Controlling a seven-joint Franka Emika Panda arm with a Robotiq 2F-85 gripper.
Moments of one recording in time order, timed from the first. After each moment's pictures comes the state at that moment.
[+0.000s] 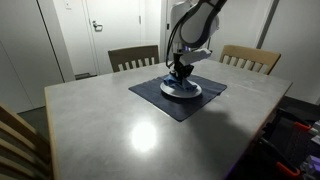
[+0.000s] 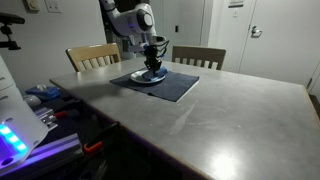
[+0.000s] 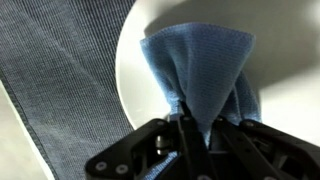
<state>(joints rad) 0.24 0.56 -0.13 -2.06 -0.22 2.60 0.45</state>
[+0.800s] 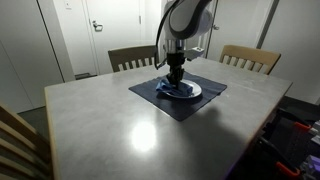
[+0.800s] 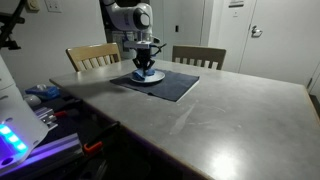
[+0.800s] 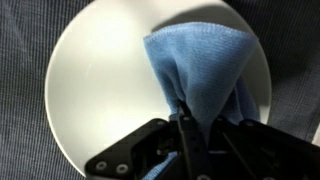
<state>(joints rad) 0.09 0.56 0.09 -2.01 -0.09 2.44 -0.10</state>
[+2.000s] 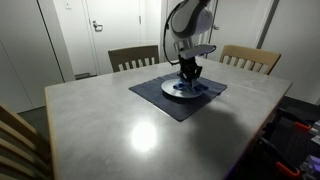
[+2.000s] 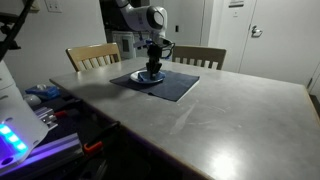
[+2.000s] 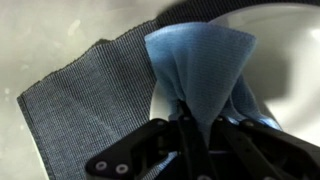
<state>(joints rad) 0.11 0.62 -0.06 -1.90 -0.07 2.16 0.44</state>
